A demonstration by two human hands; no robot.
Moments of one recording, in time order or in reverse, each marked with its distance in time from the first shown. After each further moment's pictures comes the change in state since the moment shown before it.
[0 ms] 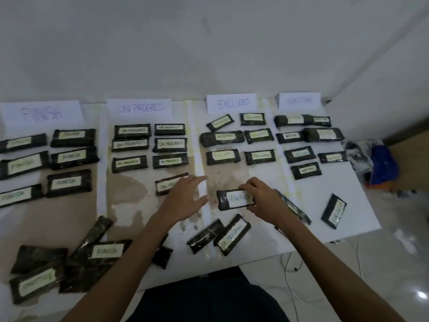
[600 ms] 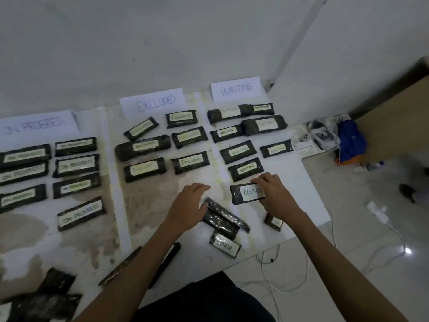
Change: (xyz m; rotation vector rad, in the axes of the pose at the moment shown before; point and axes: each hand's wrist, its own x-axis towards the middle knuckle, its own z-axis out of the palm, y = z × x) left_hand 0.118 0.133 0.170 0.066 -0.097 0.136; right_hand -0.076 0.242 -0.031 0.050 0.088 0.252
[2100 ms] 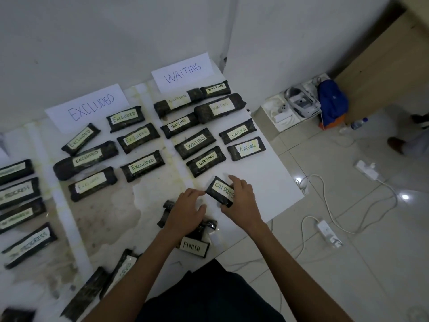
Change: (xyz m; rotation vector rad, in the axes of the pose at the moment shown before) left_hand 0.040 0.061 0.084 -0.082 -0.190 -0.096; right_hand -0.030 0.022 0.054 0.424 0.157 0.382
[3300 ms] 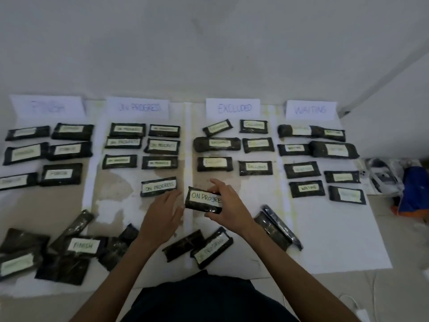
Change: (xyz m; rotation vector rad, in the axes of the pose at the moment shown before) left_hand -0.213 -0.174 -0.161 0.118 0.486 -0.266; right_hand -0.043 -0.249 0.134 0.023 -0.423 -0.622
